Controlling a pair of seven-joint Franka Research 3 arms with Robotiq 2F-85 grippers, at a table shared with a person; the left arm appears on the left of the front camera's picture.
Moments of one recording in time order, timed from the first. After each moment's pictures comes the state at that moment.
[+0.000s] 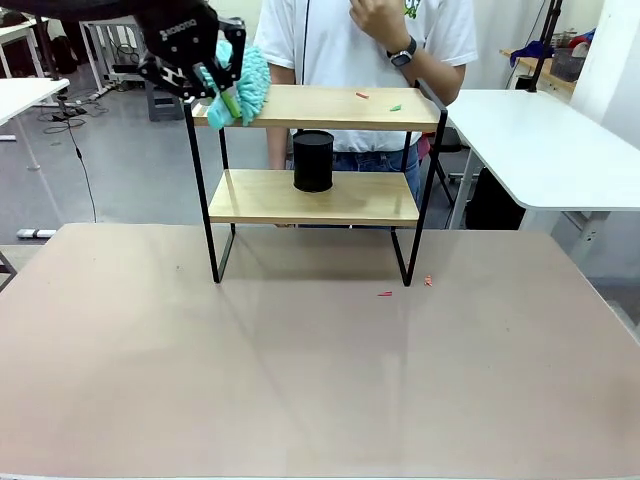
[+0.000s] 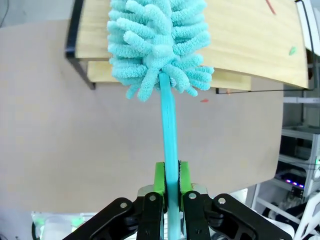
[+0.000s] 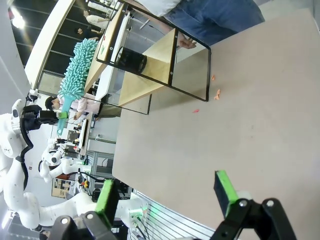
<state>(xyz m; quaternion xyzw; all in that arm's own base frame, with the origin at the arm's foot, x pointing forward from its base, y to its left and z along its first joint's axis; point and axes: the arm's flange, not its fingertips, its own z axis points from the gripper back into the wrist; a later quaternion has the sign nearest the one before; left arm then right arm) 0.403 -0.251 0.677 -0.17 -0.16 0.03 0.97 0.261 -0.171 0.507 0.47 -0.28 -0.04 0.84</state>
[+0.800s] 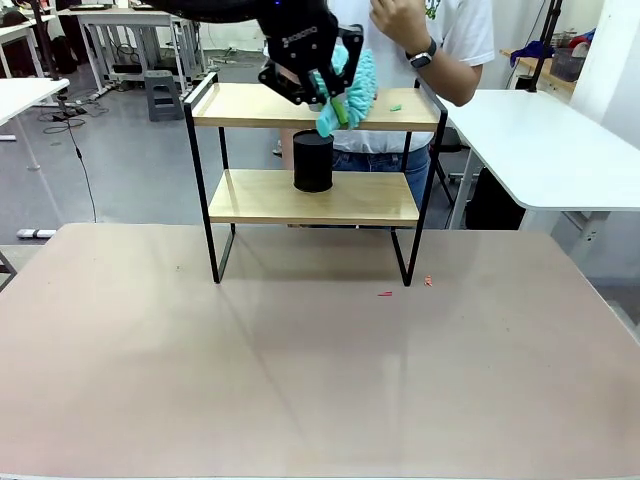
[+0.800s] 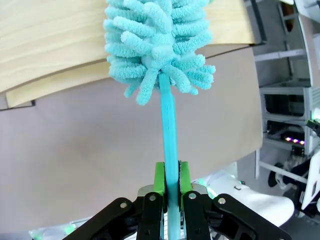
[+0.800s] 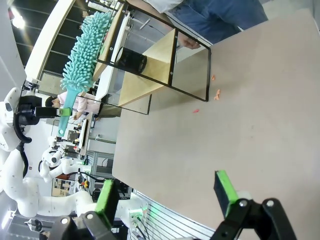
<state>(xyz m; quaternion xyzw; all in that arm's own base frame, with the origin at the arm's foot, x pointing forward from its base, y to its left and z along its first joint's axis) 0.417 -0.373 0.672 -0.20 -0.11 -0.09 0.97 0.261 -0.171 0.507 0.47 -0.28 -0.04 0.84</state>
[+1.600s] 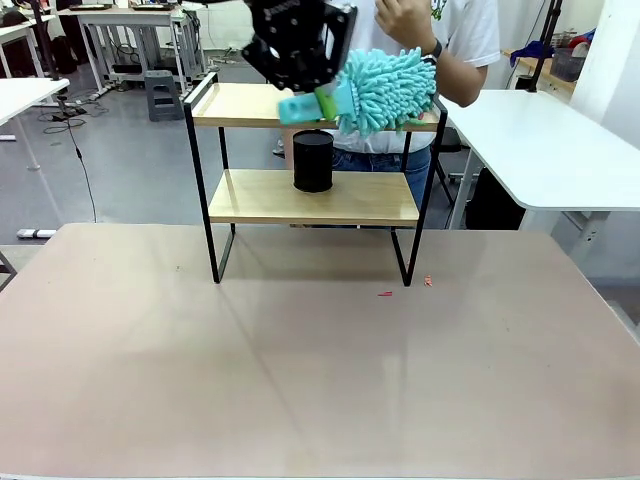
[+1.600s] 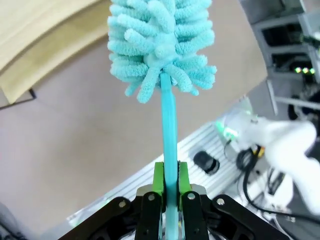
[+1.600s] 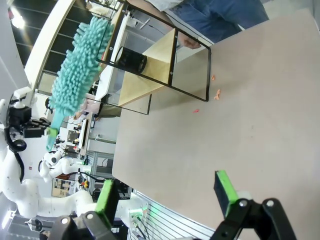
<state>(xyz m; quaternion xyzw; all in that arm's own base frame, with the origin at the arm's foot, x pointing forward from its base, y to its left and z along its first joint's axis) 0.380 -0.343 0.707 -0.19 -0.04 -0.26 0.95 0.261 -0.171 0.507 0.47 -0.28 -0.04 0.84</state>
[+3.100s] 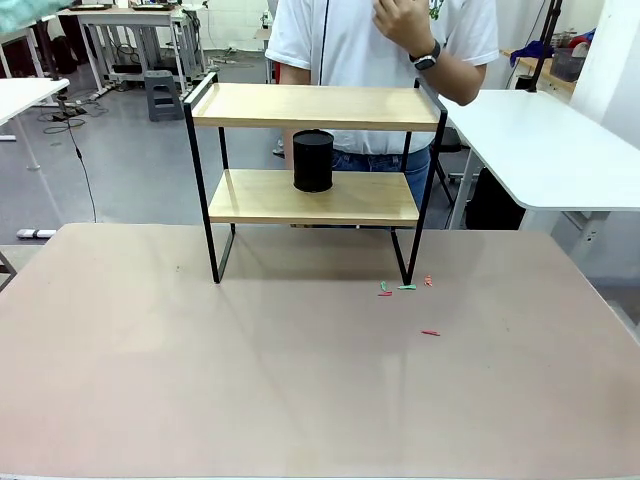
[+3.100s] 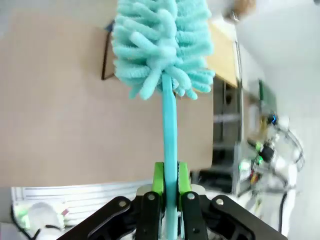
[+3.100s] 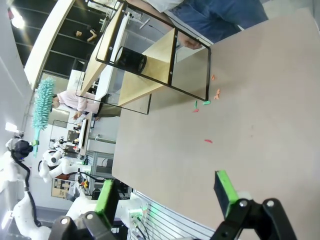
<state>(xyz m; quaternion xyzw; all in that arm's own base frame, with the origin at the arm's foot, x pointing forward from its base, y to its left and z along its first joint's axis) 0.236 0.062 0.738 -0.38 -0.24 0.12 0.89 0.261 -0.171 0.506 0.47 -0.28 -0.04 0.84</state>
